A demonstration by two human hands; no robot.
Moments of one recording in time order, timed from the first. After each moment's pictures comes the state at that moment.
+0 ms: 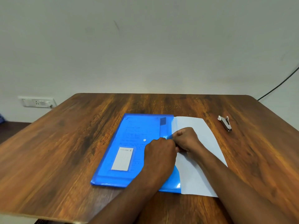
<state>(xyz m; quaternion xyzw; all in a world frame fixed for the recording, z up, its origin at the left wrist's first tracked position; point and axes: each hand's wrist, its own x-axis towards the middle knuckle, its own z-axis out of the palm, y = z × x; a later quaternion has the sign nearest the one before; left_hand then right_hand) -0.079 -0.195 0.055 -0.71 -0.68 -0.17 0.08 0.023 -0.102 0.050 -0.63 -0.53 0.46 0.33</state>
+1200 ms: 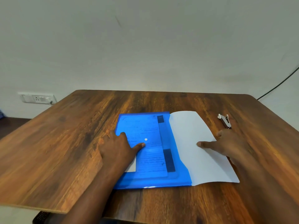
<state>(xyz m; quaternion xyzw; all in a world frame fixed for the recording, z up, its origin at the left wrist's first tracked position) -0.196 -0.198 0.031 -0.52 -0.84 -0.12 0.07 0.128 -0.107 0.060 -0.77 -0.59 0.19 0.15</state>
